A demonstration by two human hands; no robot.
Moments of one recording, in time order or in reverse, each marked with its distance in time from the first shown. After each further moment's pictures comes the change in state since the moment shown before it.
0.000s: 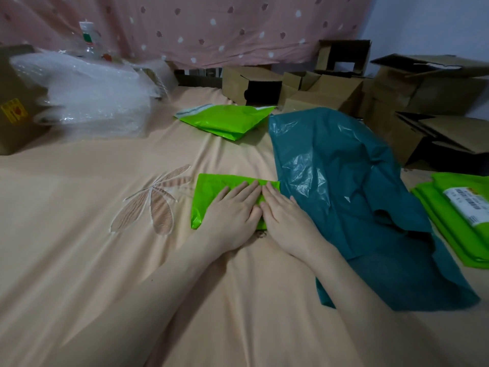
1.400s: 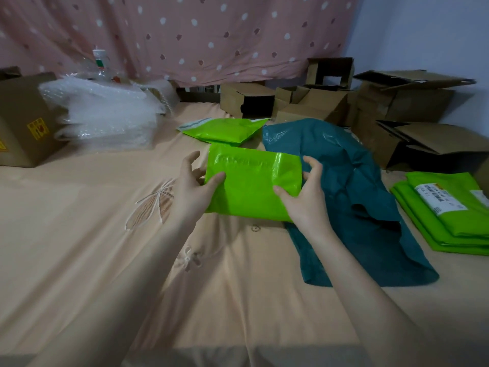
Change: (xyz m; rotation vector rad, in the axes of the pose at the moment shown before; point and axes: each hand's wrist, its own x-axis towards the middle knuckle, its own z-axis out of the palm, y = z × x) left_hand -0.022 -0.015 -0.063 -1.139 0.506 -0.464; right_hand -0.032 -0.008 -0.046 0.699 0.583 0.087
